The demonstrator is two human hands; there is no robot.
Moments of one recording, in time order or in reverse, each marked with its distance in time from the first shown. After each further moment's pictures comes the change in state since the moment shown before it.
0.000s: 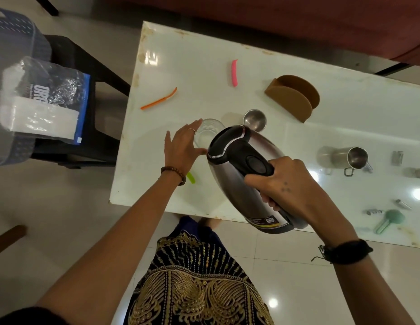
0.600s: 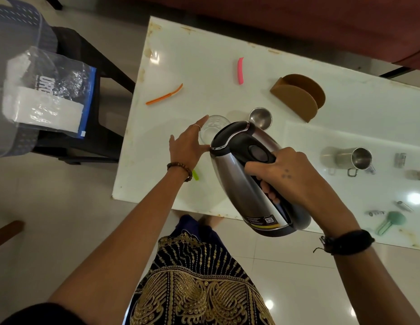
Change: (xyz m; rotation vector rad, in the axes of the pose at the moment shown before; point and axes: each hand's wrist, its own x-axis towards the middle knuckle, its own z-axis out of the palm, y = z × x) left_hand -0.003 0.002 -0.001 -0.070 -0.010 -0.079; right_hand 0.005 -0.017 0.007 -0.011 -0.011 0.105
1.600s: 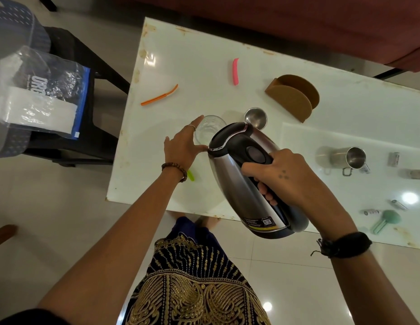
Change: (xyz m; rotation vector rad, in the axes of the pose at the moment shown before) left_hand 0.000 -0.001 0.000 0.019 -0.026 -0.007; right_hand -0.004 0.004 -0.001 -0.002 -0.004 0.020
